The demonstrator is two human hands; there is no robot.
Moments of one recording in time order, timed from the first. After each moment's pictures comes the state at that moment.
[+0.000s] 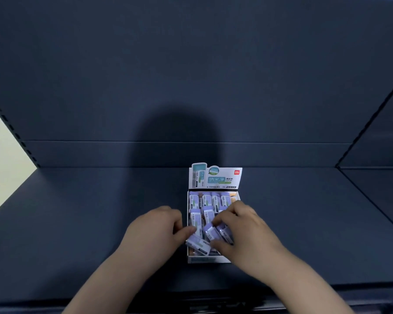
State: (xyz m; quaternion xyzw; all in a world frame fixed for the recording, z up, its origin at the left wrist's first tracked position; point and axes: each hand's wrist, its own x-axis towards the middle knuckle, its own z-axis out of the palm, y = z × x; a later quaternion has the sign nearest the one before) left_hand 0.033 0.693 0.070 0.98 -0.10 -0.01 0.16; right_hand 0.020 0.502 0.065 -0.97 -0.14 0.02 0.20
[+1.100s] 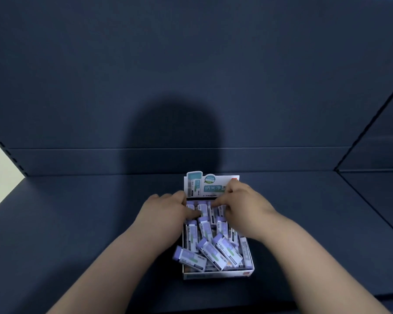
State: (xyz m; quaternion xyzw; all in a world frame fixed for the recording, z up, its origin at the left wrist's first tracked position) left_hand 0.085 0.675 0.079 0.97 -0.23 -0.02 -0.03; right_hand 0.092 0.490 0.081 -0.98 -0.10 0.08 0.16
